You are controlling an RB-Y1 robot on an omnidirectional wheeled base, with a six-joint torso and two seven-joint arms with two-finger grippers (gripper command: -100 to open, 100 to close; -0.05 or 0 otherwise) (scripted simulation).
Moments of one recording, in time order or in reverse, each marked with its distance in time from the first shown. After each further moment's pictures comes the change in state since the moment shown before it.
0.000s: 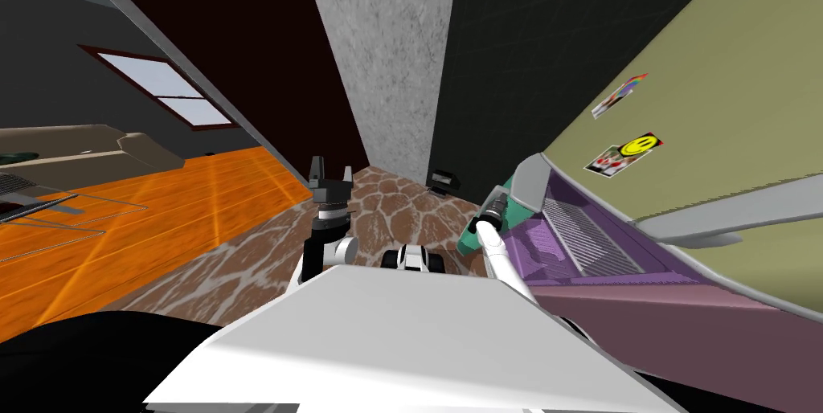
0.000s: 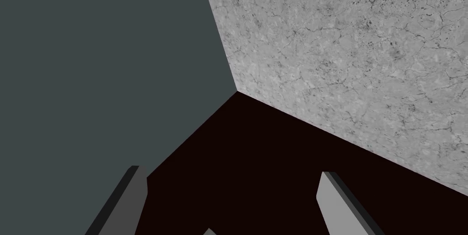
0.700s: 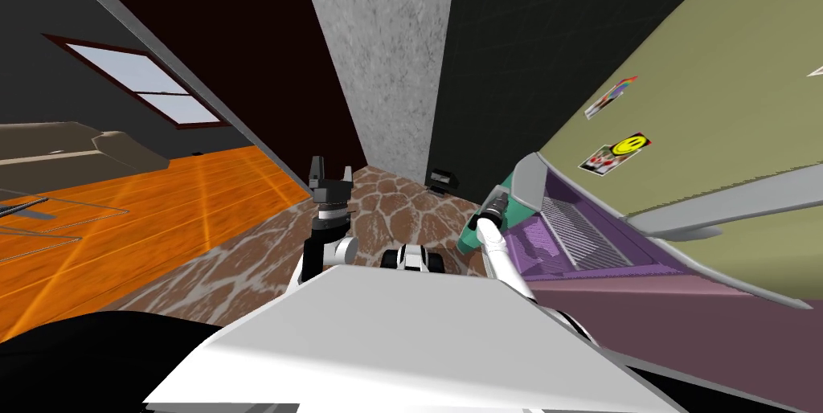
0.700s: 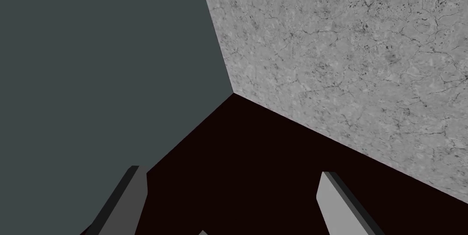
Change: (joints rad) left arm 0.000 0.000 0.000 0.000 0.000 0.000 0.000; right arm -0.038 0.005 -0.026 0.023 -0.067 -0.009 0.022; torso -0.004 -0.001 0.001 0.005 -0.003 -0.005
